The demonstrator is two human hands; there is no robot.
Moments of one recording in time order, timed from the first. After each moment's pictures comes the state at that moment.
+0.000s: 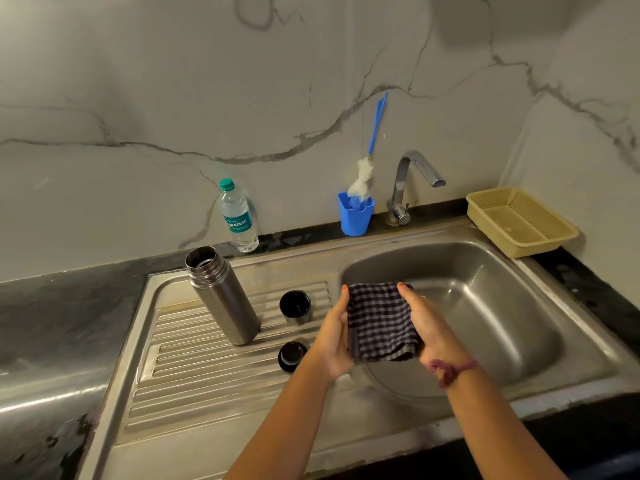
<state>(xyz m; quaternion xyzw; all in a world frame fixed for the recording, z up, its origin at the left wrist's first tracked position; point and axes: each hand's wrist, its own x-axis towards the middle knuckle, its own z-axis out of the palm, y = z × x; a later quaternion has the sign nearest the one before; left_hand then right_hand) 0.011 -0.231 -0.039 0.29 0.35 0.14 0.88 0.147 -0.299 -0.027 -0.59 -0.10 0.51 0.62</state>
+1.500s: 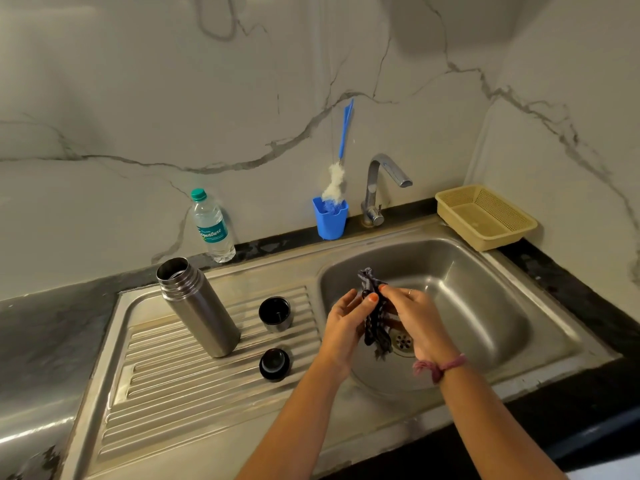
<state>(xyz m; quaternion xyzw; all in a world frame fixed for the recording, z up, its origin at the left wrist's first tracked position) 0.044 -0.252 -0.048 0.42 0.33 0.26 0.80 0.146 -0.324 -0.003 -0.69 -0.20 0.34 0.61</state>
